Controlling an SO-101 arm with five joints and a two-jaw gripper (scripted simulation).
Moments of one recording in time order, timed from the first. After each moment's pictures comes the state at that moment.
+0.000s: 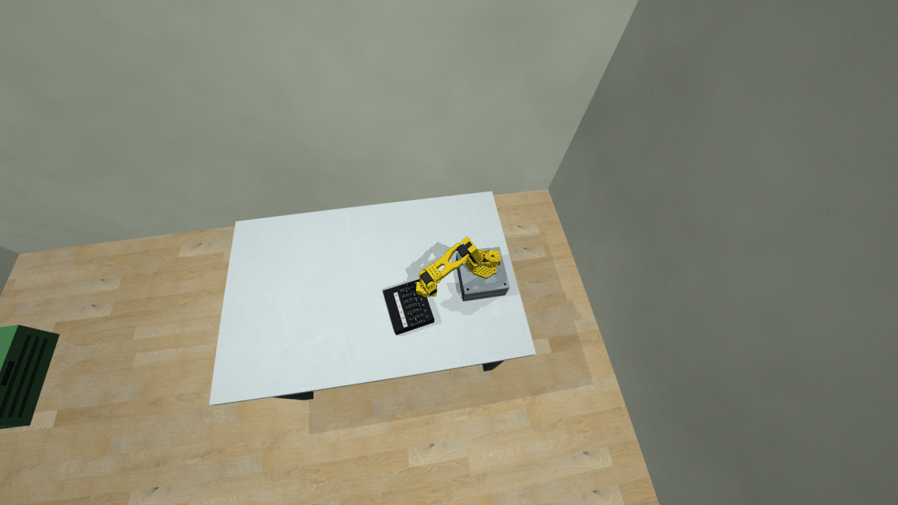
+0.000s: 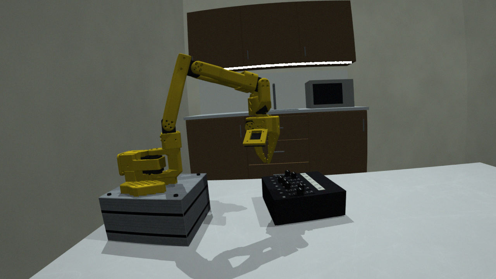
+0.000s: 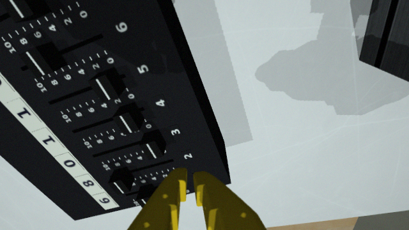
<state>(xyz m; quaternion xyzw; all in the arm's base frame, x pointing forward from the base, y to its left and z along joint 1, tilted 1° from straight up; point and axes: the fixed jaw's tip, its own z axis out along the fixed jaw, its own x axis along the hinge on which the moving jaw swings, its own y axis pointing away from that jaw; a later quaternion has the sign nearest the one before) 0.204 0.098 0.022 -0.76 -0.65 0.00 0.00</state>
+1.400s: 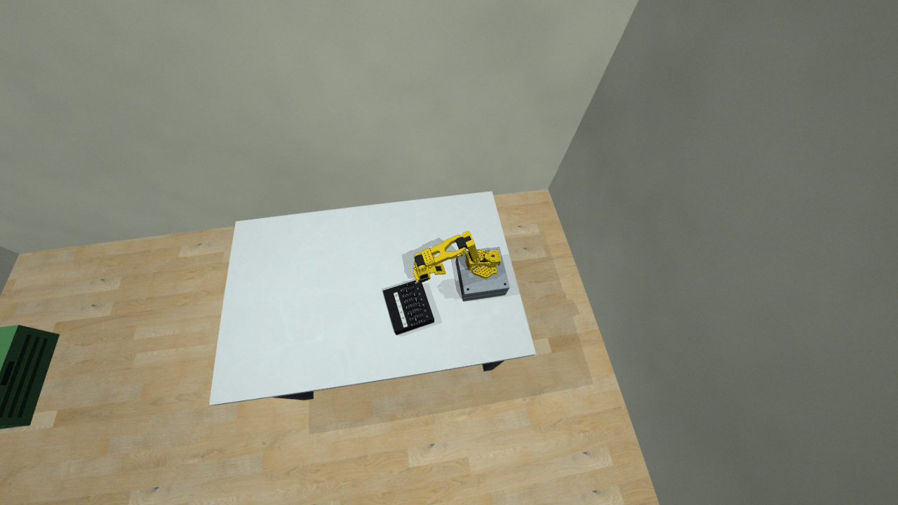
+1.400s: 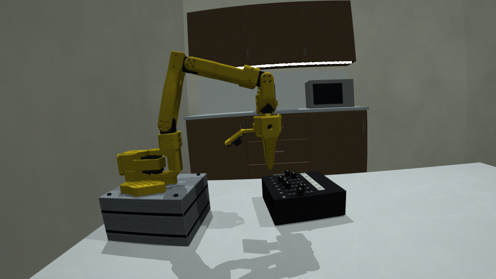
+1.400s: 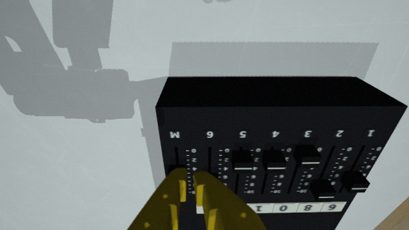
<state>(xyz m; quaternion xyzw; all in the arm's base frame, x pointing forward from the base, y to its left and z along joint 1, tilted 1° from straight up) 0.211 0.034 0.025 -1.00 -0.08 0.01 0.00</state>
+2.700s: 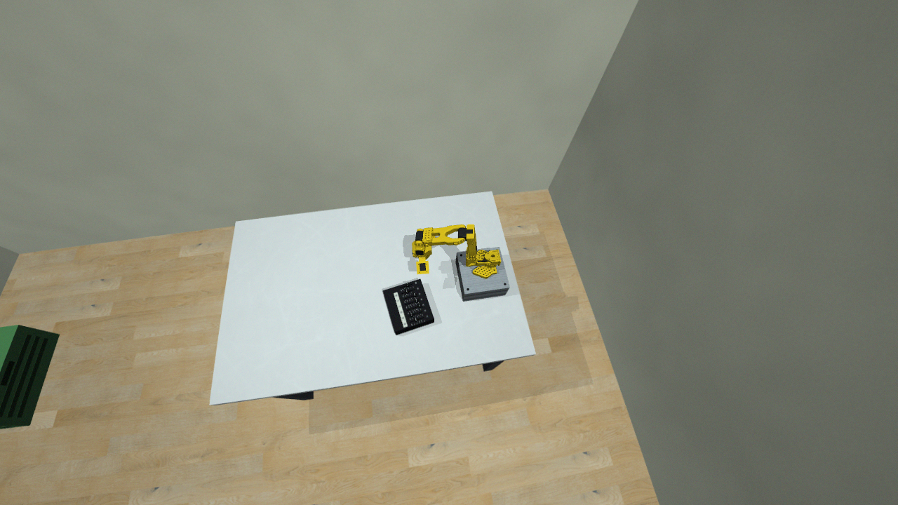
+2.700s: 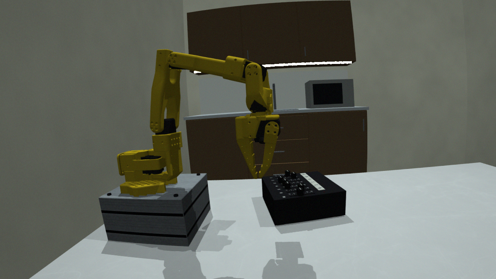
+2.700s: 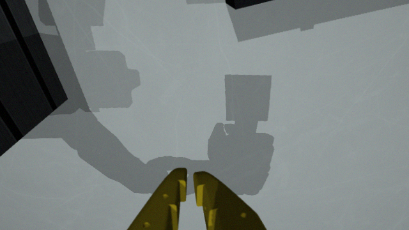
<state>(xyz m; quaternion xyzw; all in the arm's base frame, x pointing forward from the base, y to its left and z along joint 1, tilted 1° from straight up) 0.192 -0.040 0.029 -0.68 0.73 0.01 0.00</state>
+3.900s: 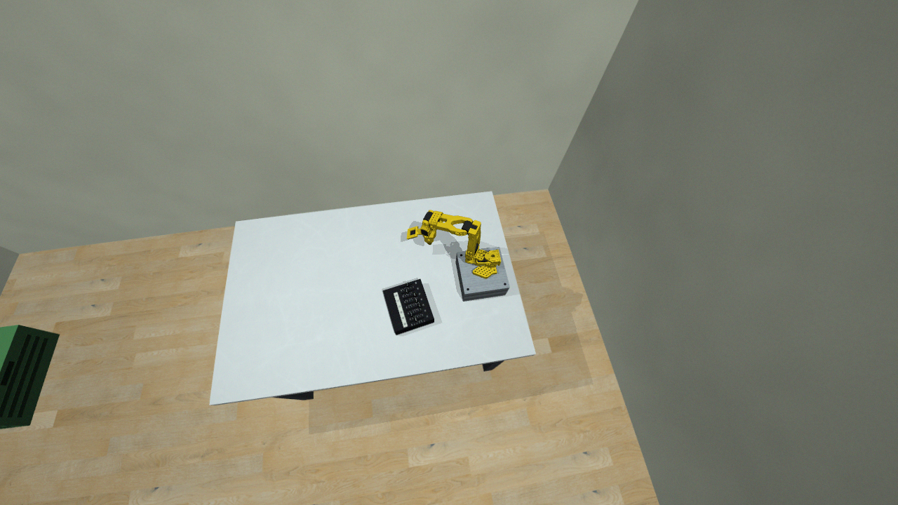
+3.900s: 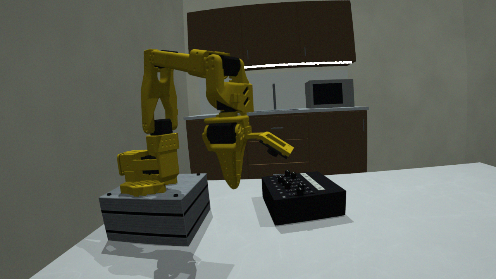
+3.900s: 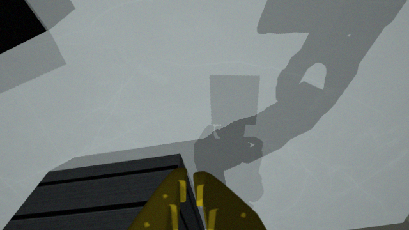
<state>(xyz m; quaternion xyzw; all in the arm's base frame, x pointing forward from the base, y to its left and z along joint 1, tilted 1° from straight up) 0.166 -0.097 0.033 0.09 1.00 0.00 -0.01</state>
